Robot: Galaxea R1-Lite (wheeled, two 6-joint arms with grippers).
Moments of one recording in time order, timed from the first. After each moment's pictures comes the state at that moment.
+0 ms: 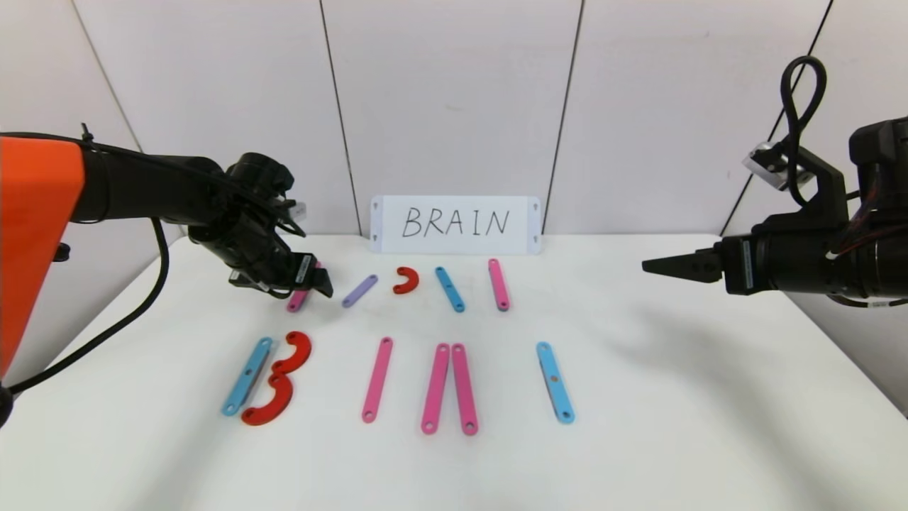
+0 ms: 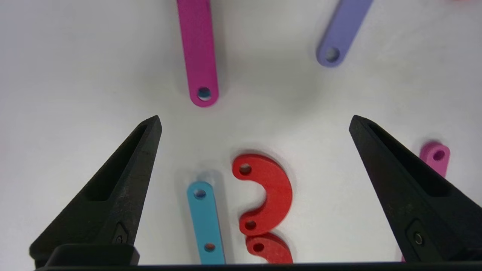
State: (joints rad) left arm -0.15 2.11 -1.72 0.61 -0.01 -0.04; right arm 0.11 1.56 -1.03 0.02 0.38 -0.02
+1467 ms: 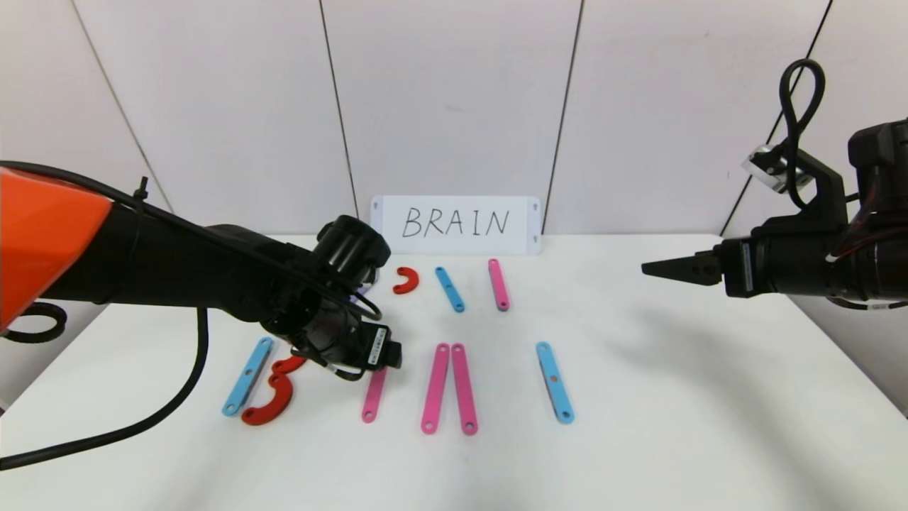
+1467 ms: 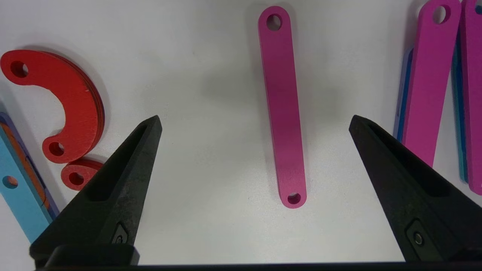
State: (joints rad) left arm -0.52 1.95 -1.27 0.34 0.14 -0.28; right arm 0.11 1.56 -1.02 0.02 0.38 -0.02
